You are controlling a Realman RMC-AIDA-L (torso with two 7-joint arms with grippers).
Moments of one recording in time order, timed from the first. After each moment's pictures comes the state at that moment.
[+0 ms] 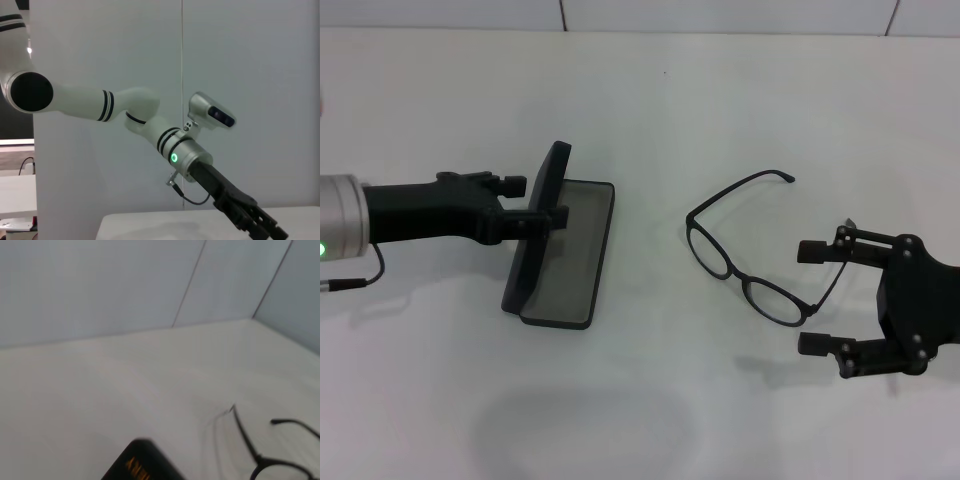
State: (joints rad) left arm -0.37 -2.09 0.99 1.01 1.96 1.38 -1.85; right arm 0.42 1.91 -1.33 -0.43 -1.30 -1.73 0.84
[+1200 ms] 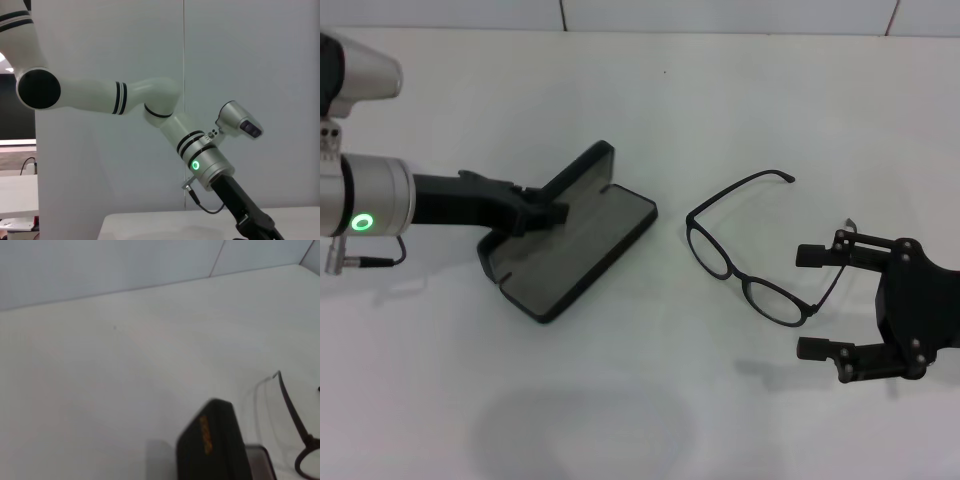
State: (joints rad) left arm -0.45 -2.08 1.15 1.03 2.12 1.23 -2.06; right arm 0.42 1.91 -1.33 -0.43 -1.30 -1.73 0.83
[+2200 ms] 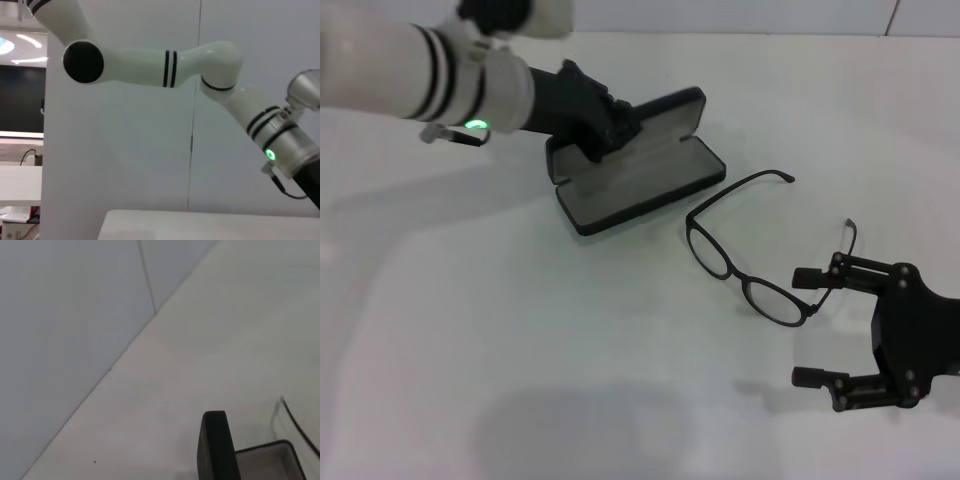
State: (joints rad) left arm -0.72 -2.09 1.34 0.96 2.22 1.00 -1.81; right arm 0.38 1.93 -1.33 -0.43 -1.32 -1.74 0.72
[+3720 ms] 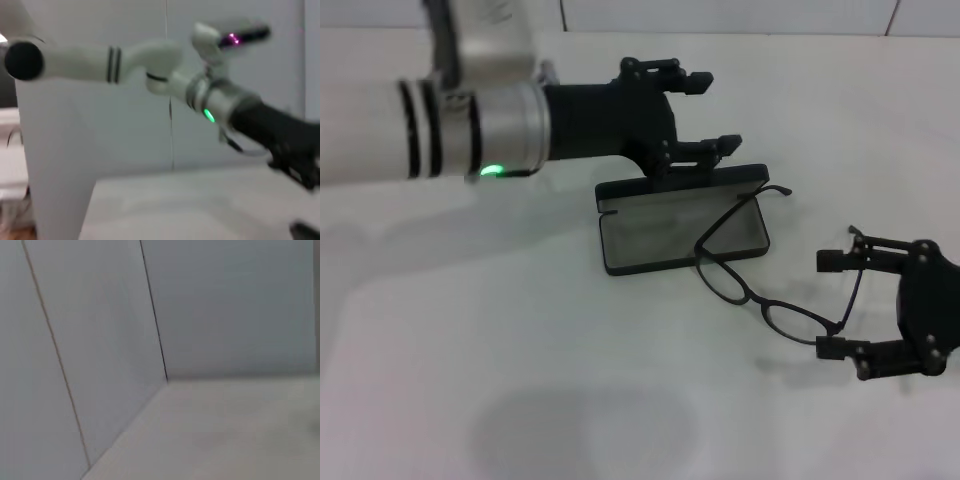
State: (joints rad) left arm -0.54 -2.09 1.40 0.98 1.61 1.11 -1.36; right arm 0.29 1.94 -1.23 -0.74 -1.47 -1.68 1.08
